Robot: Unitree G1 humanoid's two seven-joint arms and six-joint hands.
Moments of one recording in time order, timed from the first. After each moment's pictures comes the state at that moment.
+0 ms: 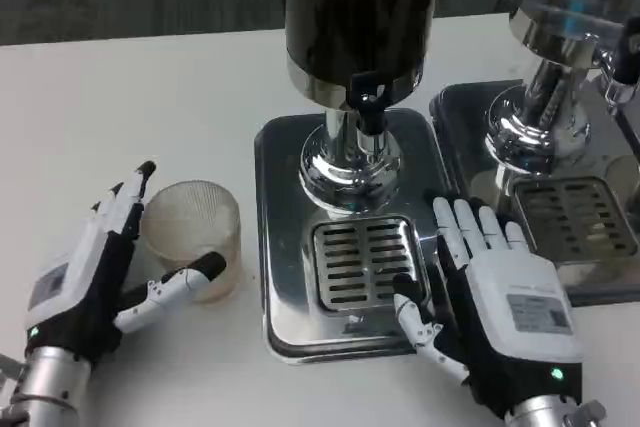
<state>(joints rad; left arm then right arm) -0.20 0.47 -0.17 0.90 0.53 -0.66 0.44 0.18 -0.23 0.45 -0.05 -1.00 0.18 -0.38</state>
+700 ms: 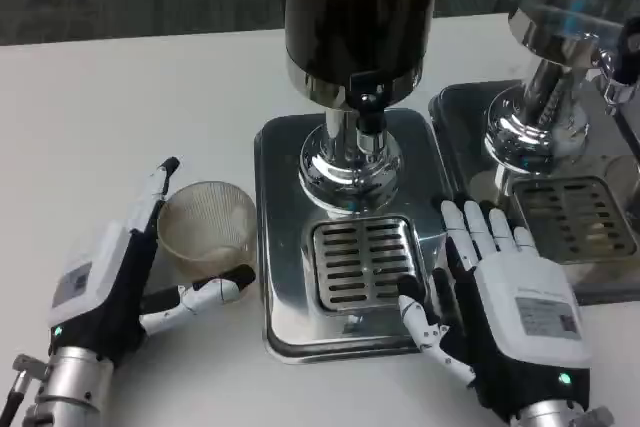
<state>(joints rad) -0.24 0.44 -0.23 0.98 0.55 -0.70 0.54 0.21 -0.23 0.45 -0.08 -1.00 0.20 -0.38</state>
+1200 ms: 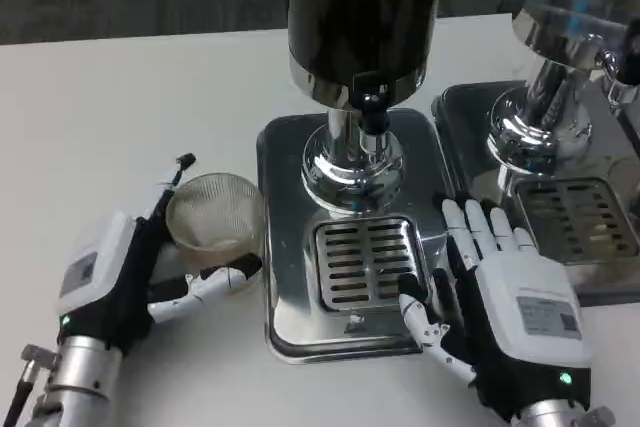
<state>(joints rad) -0.28 0.42 -0.24 1.03 0.55 -0.74 0.58 0.21 -0.23 0.45 -0.09 -1.00 0.20 -0.38</state>
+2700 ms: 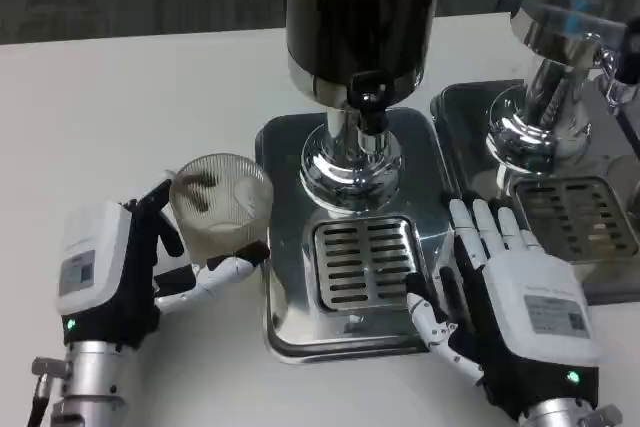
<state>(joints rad) -0.27 0.39 -0.29 0.96 0.64 -0.69 0.87 0.21 -0.24 0.43 -0.09 -0.99 0.20 -0.37</state>
